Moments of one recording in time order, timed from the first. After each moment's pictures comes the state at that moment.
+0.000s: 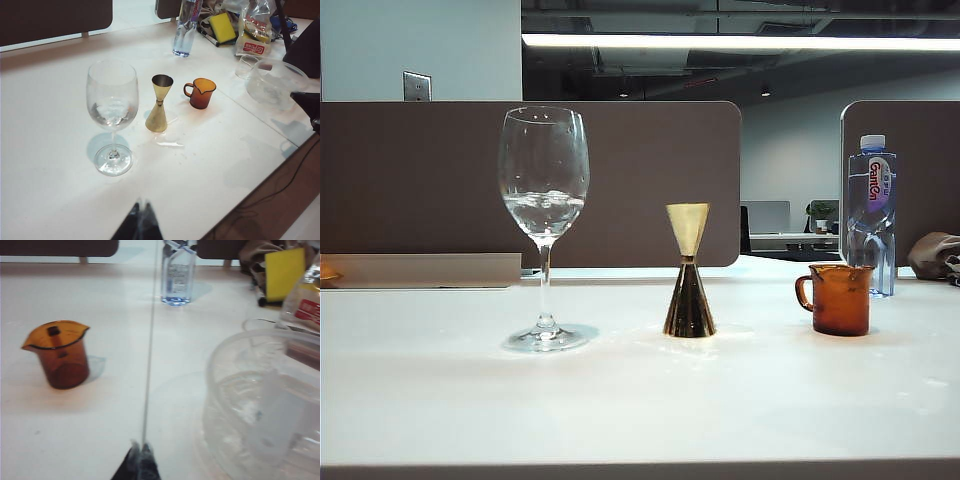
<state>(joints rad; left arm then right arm) -0.62 0.30 0.83 -0.83 0.08 -0.06 0.01 0.00 0.01 -0.18 0.00 -0.01</state>
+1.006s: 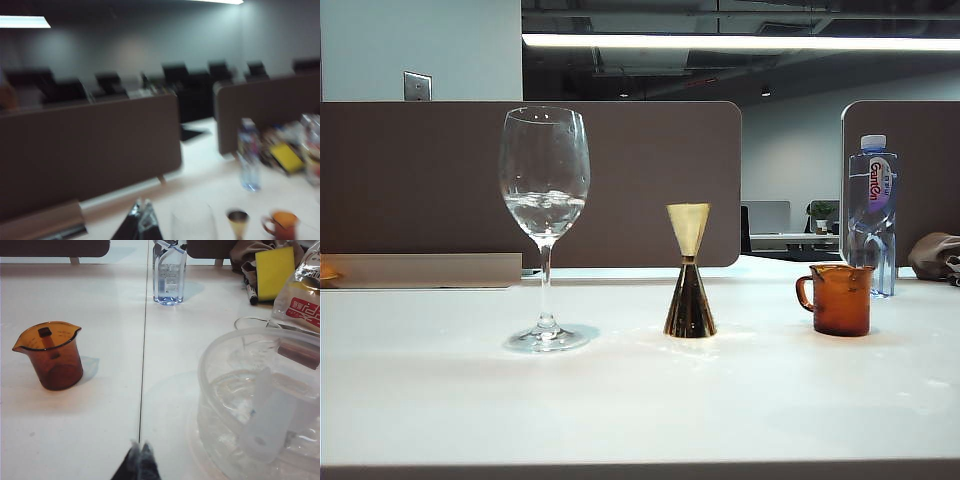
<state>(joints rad) -0.46 0.00 0.59 -0.29 0.03 0.14 -0.01 0.00 0.01 -0.18 0.00 -0.01</state>
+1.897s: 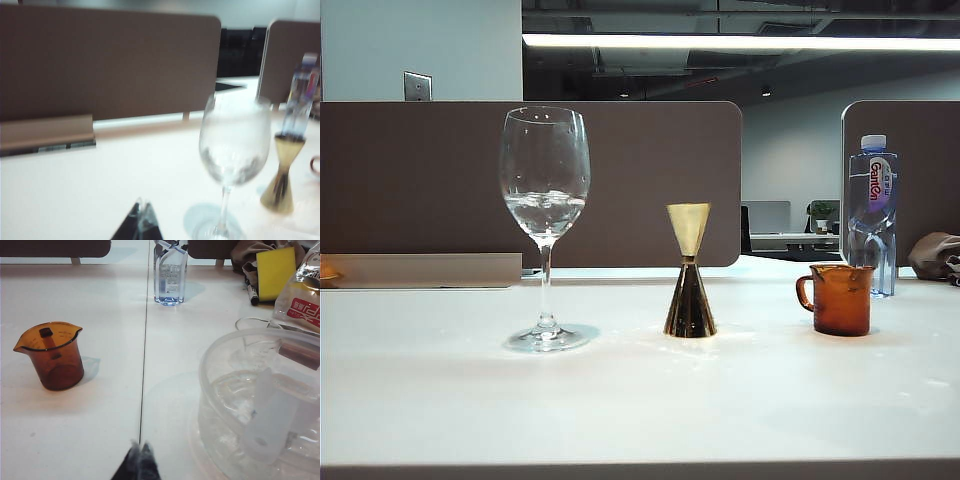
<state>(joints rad) -0.39 0.01 0.00 0.15 -0.06 0.04 -0.01 0.00 0.01 -0.18 0.00 -0.01</state>
